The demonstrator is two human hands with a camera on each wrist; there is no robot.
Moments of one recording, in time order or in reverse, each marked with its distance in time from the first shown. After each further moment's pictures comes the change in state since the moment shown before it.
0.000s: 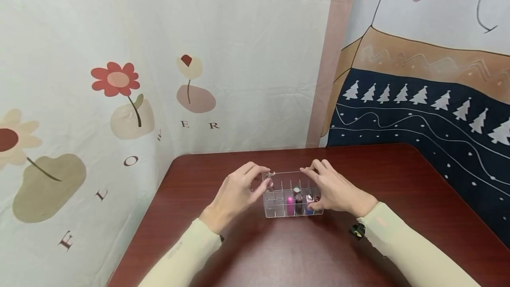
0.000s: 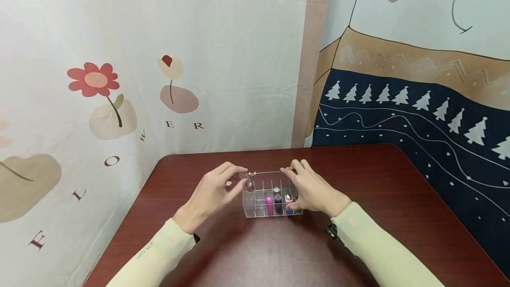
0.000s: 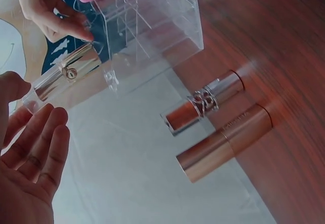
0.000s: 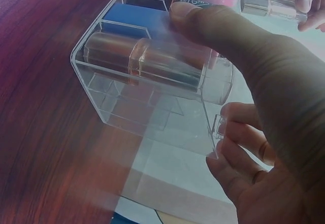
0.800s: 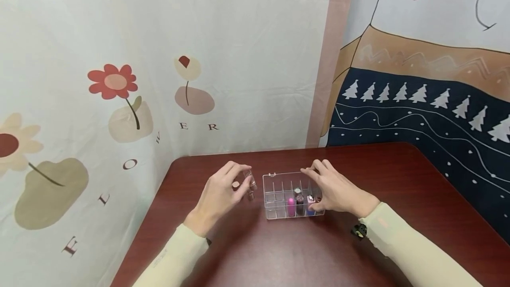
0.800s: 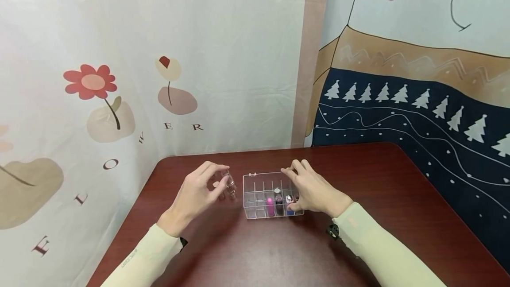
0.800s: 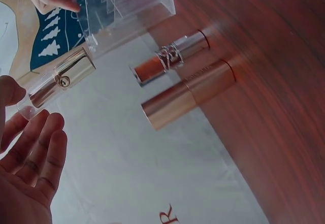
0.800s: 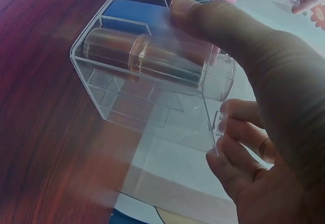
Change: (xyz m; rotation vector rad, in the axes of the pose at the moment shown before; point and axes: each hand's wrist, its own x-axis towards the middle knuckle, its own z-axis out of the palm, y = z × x) left_hand -0.020 -0.027 -0.023 0.070 0.075 -0.075; right_hand 0.000 -0.001 -0.001 0.020 -0.023 0.027
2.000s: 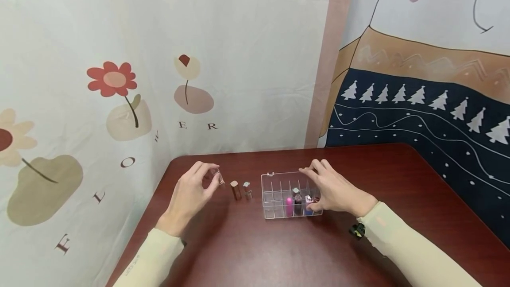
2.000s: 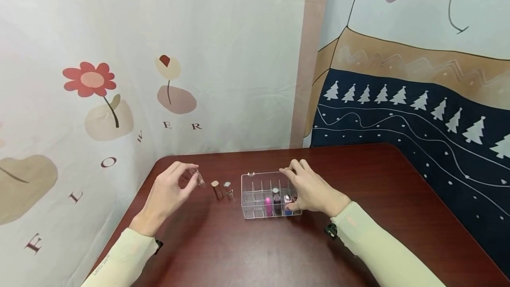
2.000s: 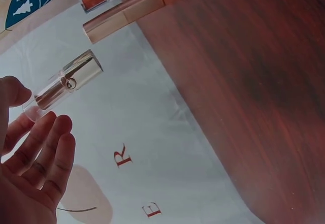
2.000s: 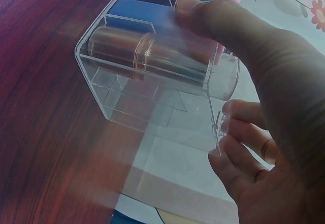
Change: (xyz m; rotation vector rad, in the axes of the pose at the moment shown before) left_hand -0.033 -0.051 -0.035 0.133 0.014 -0.148; right_hand 0.000 0.001 0.000 -0.010 -0.002 -0.004
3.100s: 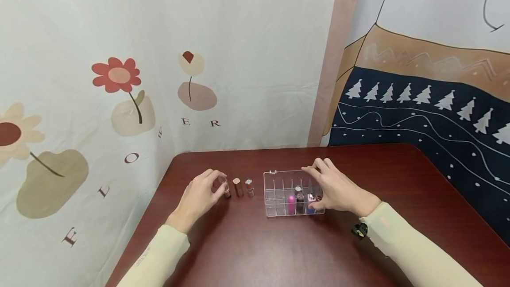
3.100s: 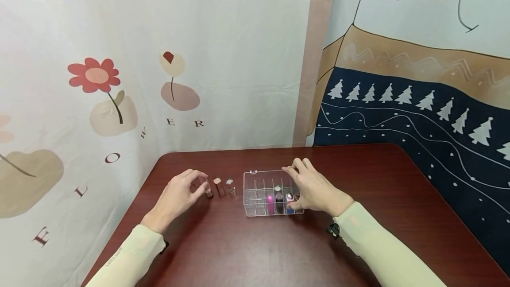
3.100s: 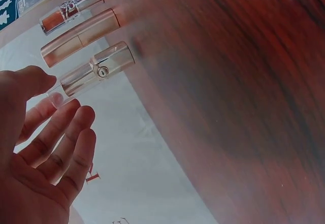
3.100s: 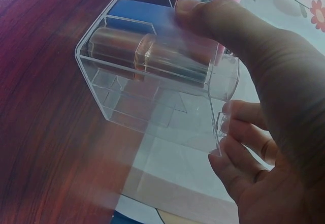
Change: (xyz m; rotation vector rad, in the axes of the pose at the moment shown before) left_hand -0.020 -0.010 0.021 0.017 -0.299 -0.165; right_hand 0.000 0.000 0.000 0.004 0.020 -0.019
